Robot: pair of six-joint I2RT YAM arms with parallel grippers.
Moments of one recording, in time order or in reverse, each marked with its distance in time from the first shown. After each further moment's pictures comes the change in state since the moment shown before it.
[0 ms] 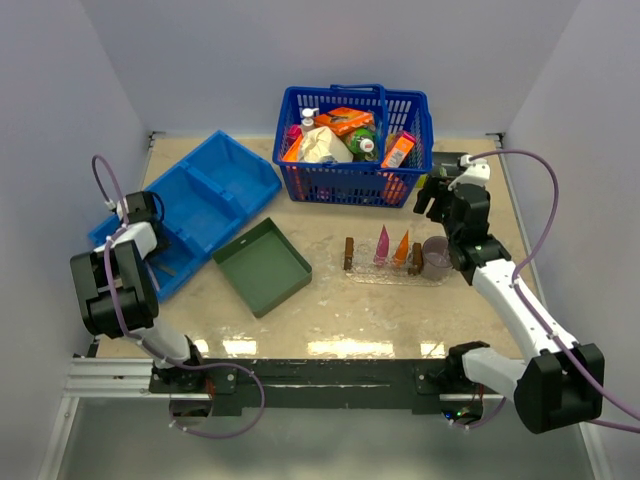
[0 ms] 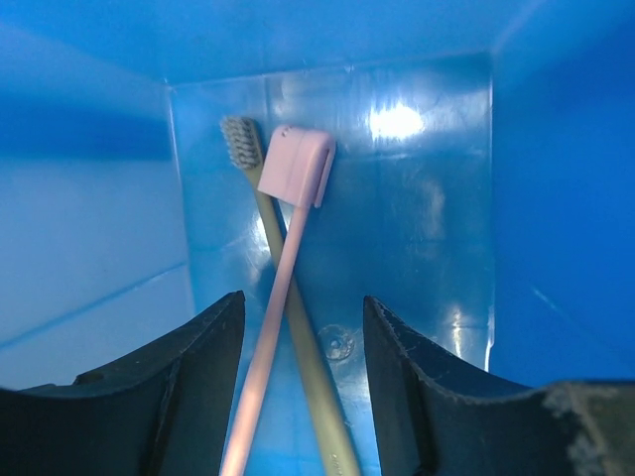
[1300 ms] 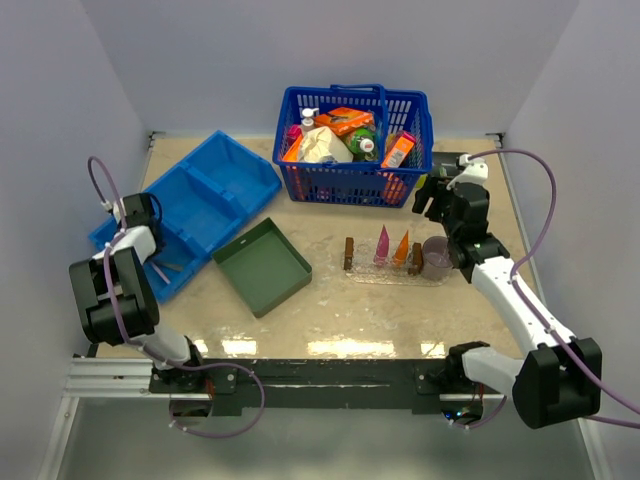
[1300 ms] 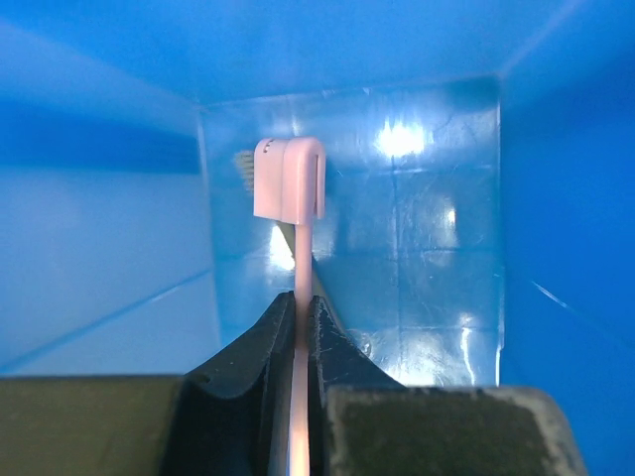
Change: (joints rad) left arm 0.011 -0.038 -0.035 0.027 -0.005 0.012; right arm -0.013 0.024 0.000 0.015 -0.046 0.015
